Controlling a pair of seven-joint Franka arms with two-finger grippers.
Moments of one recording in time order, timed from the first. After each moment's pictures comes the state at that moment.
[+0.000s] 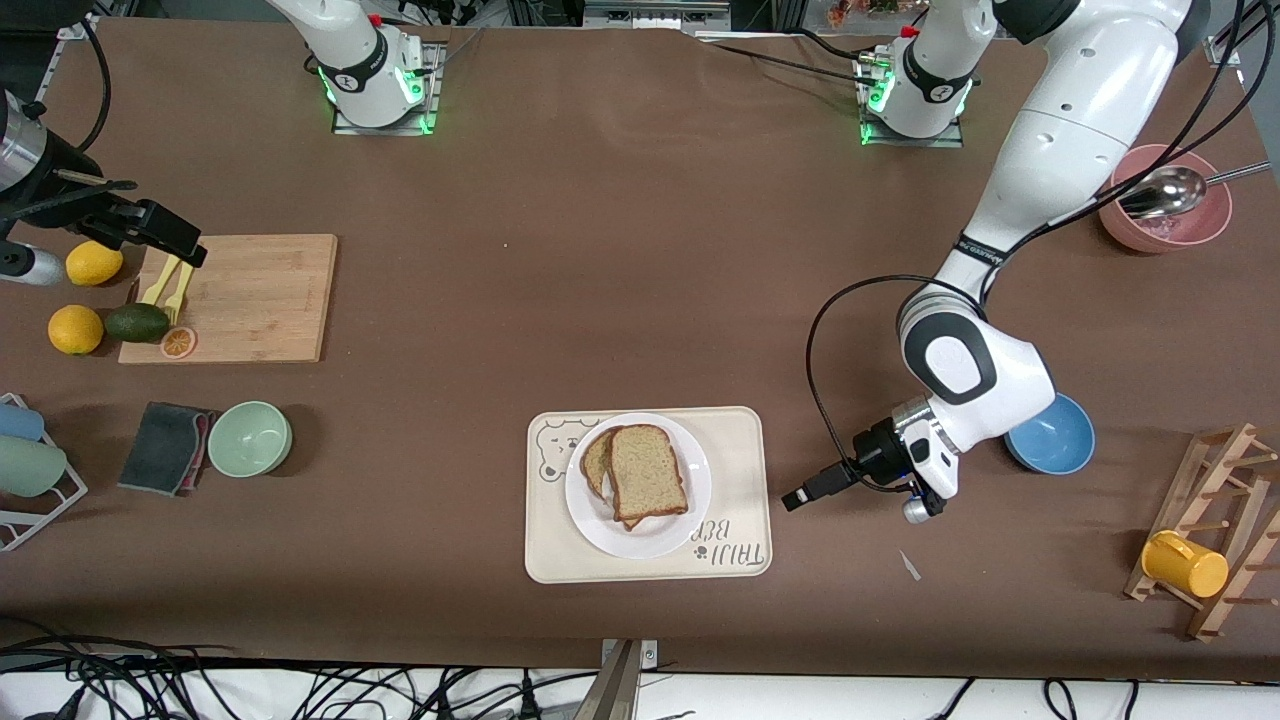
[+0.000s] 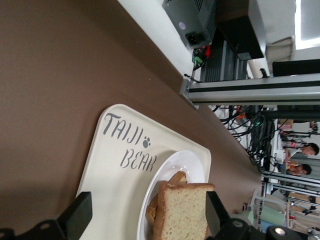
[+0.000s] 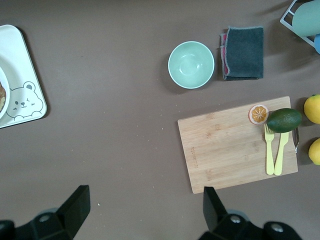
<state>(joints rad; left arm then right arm) 0.02 0.80 -0.35 -1.53 -1.11 2.62 0.33 0.05 0.03 0.00 -1.58 0.00 1.59 0.26</state>
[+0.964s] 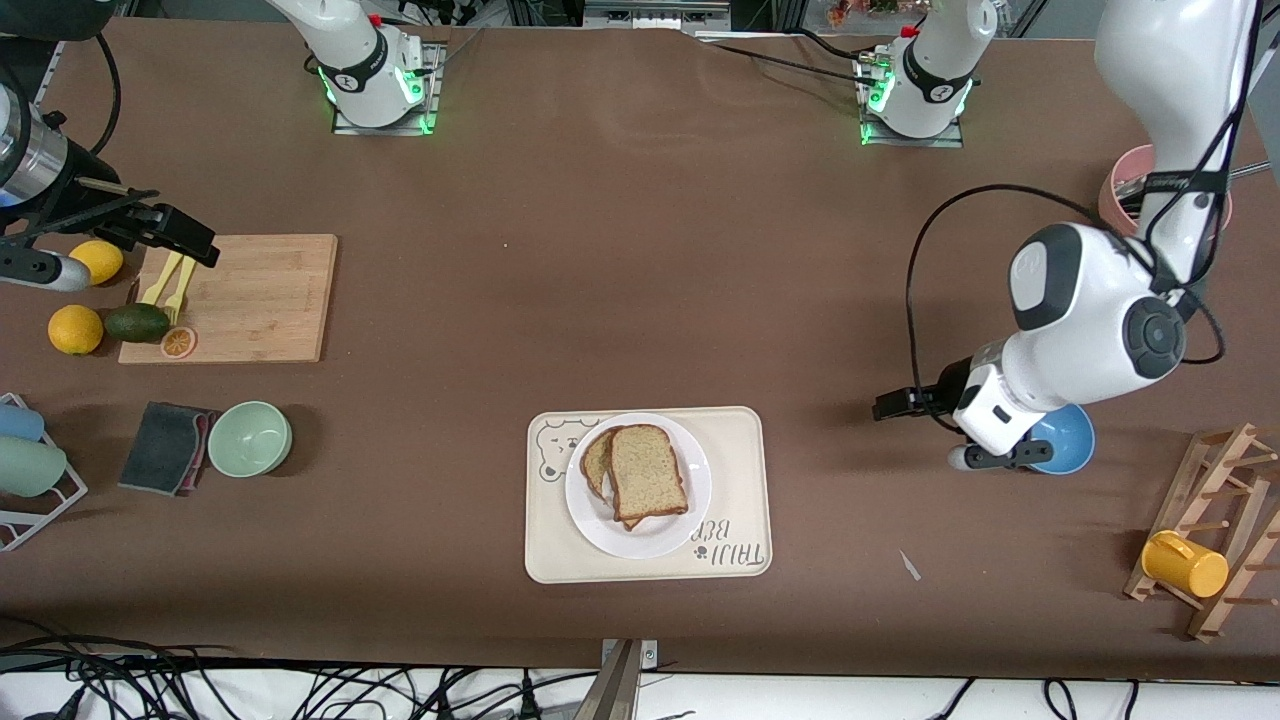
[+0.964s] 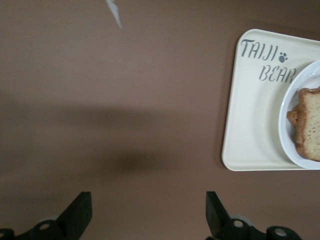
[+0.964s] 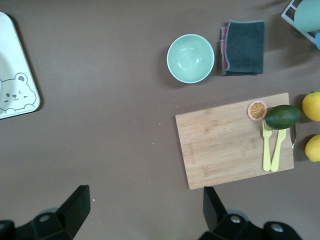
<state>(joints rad) 0.13 0.44 -0.32 -1.66 -0.11 2.07 -0.25 0.06 0.04 0.01 -1.58 -0.02 1.58 0.26</state>
